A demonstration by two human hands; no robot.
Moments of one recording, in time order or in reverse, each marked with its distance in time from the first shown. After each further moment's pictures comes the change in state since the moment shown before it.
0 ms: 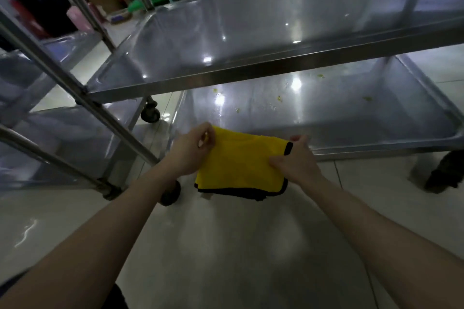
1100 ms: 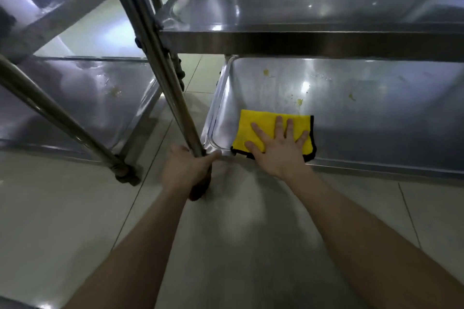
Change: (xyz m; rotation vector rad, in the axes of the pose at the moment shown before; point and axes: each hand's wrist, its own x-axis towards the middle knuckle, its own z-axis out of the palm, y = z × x) left_hand -0.028 -0.200 0.035 -0.401 0.182 -0.780; right_hand 0.101 -0.011 0.229 -1.056 -0.077 -0.342
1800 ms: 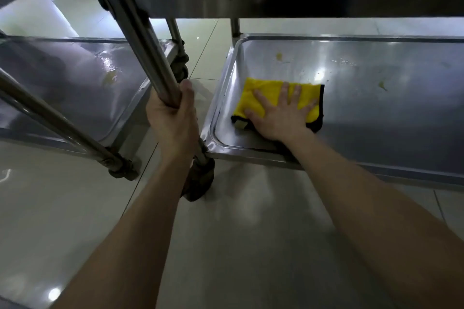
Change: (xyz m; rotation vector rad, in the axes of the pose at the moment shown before) left_hand 0.039 0.045 -0.002 -0.855 0.434 0.514; right_hand 0.098 -0.017 0.004 -0.047 -0.004 0.027
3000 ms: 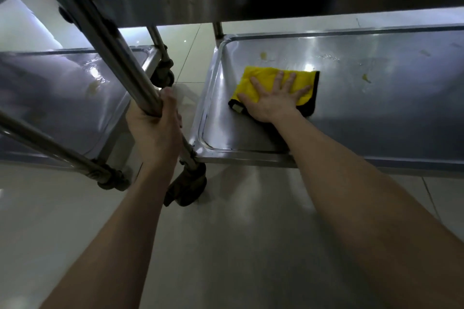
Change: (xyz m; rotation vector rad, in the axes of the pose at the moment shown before) left_hand 0.002 -0.006 -0.003 0.029 -0.075 0.025; right_hand 0.029 0.014 -0.025 -0.002 -0.047 0.089
